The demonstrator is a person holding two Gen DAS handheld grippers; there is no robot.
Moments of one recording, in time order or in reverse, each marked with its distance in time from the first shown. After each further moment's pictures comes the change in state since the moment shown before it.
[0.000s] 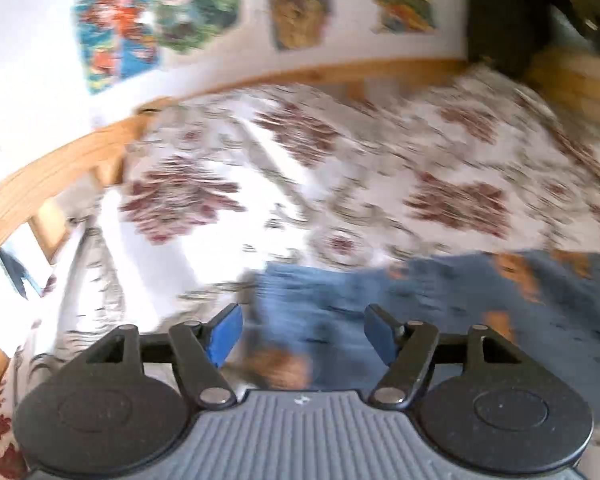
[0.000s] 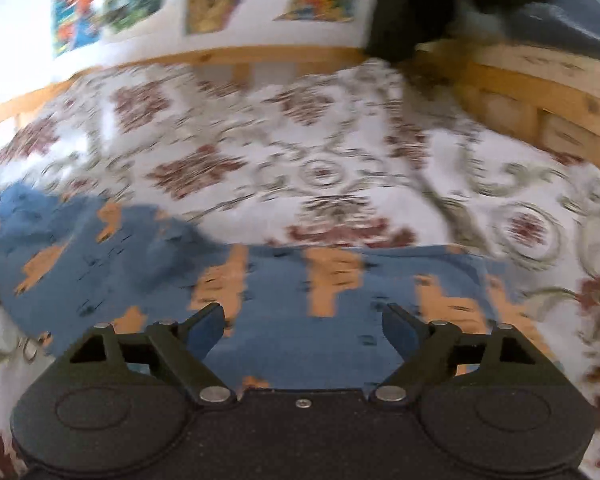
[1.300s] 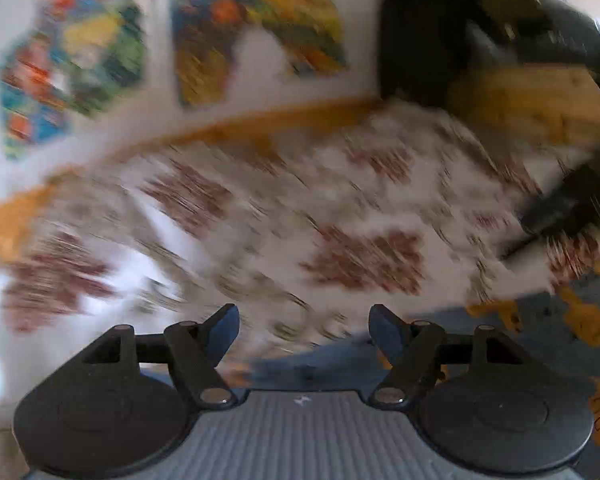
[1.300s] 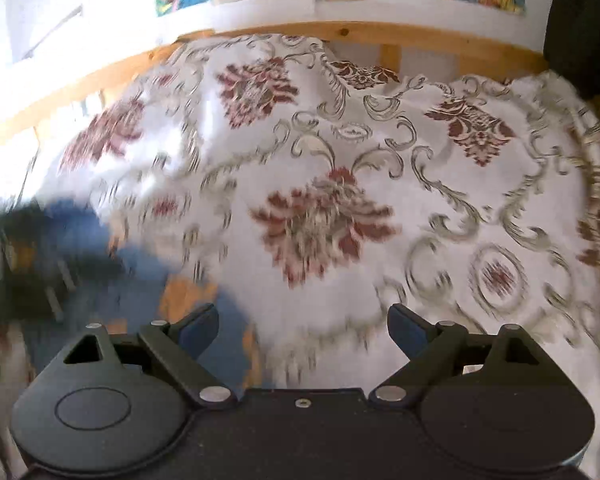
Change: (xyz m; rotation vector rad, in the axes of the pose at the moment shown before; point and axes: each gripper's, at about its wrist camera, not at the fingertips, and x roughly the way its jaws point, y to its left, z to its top) left arm 0.048 -0.097 0.023 0.153 -0.136 -0.234; right arm 0.133 0.057 0.151 -0.136 0.131 0.385
